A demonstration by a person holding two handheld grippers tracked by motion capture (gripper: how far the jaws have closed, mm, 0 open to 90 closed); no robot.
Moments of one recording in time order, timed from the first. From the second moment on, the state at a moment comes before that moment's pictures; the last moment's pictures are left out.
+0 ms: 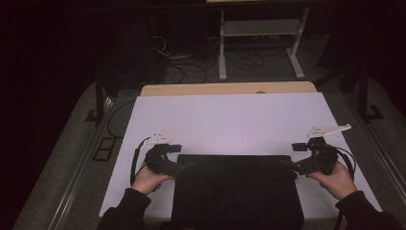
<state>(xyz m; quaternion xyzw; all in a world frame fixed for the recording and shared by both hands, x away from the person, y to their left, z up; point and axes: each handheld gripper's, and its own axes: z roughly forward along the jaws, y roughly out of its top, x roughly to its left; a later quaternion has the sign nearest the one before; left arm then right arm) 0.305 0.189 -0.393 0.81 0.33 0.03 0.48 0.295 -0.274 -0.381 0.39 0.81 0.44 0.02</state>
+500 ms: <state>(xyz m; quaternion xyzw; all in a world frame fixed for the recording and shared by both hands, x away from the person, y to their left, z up) 0.316 0.201 -0.412 0.81 0.35 0.04 0.47 0.305 -0.293 -0.398 0.42 0.79 0.44 0.02</state>
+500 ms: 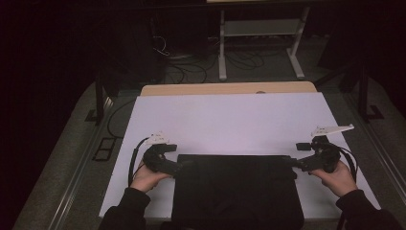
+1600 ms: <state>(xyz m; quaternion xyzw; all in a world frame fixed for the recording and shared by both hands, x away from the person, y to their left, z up) 0.338 0.214 -0.443 0.83 0.36 0.03 0.42 0.330 -0.301 -0.429 0.43 0.82 0.39 0.01</state>
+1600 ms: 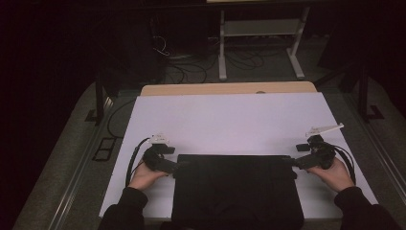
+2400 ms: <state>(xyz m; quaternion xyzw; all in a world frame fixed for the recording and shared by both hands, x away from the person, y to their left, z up) 0.350 0.218 -0.452 0.82 0.37 0.00 0.43 0.340 -0.306 -0.441 0.42 0.82 0.38 0.00</state>
